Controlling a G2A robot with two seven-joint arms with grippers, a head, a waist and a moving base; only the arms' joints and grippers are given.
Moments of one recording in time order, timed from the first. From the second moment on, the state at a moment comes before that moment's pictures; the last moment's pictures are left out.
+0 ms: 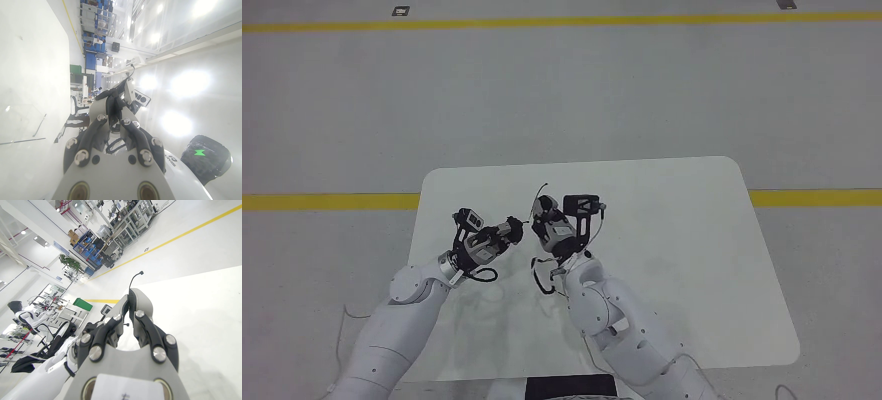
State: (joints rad) left arm 1.42 -1.14 -1.27 -1.28 -0.78 -0.34 -1.00; right arm -1.42 -1.49 0.84 -1.65 -0.83 0.21 -0.04
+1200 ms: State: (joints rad) left arm 1.42 -1.14 -1.27 -1.28 -0.78 -0.34 -1.00; right arm -1.44 -1.49 0.87 -1.67 -0.87 0.16 0.03
